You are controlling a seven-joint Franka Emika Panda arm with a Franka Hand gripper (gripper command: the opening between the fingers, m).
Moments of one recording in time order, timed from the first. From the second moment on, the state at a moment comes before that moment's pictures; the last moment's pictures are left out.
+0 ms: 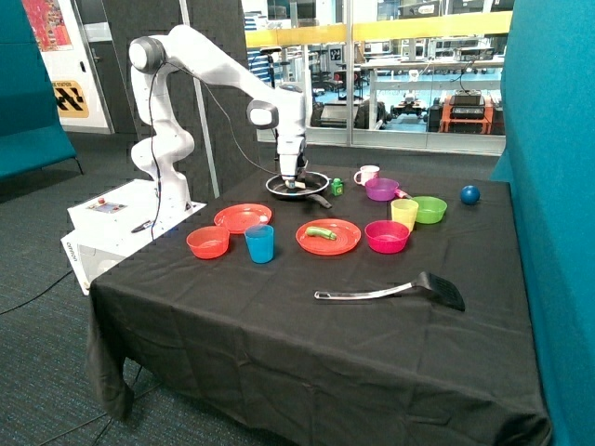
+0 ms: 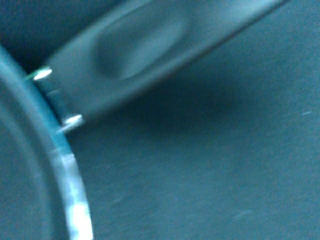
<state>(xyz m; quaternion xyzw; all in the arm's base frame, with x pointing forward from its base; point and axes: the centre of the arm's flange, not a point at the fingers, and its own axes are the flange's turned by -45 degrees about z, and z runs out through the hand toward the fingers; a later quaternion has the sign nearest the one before) 0.514 0.034 0.373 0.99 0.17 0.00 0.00</state>
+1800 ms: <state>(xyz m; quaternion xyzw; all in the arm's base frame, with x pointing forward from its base) 0.426 0.215 0.317 0.98 0.19 0.00 0.00</state>
